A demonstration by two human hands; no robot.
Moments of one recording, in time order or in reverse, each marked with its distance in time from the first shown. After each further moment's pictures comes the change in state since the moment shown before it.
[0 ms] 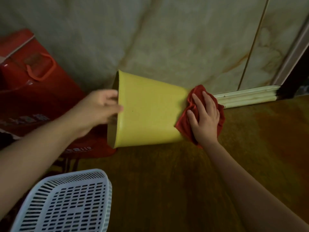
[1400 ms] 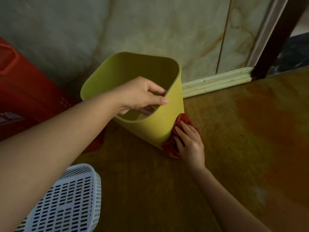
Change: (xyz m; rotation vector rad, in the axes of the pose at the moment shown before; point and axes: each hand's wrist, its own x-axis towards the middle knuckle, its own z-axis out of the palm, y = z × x) left_hand 0.029 0.043 0.105 0.126 -0.432 -0.019; right_hand -0.115 0.014 -0.015 -0.079 -0.030 -0.010
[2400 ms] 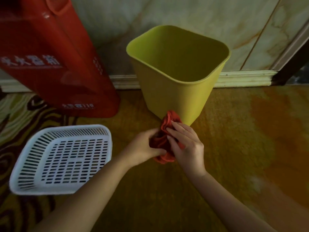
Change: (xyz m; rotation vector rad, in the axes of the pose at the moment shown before) left_hand -0.112 -0.164 0.092 -0.249 0.191 0.035; right_hand -0.060 -0.098 -0.028 0.267 -0.053 -0.195
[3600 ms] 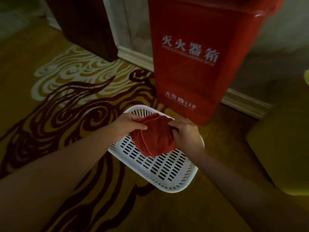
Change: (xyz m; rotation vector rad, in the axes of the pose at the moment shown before) left_hand -0.148 -0.148 -0.259 -0.490 0.666 -0.530; right_hand 0.041 -0.140 0.270 0.050 -0.718 -0.299
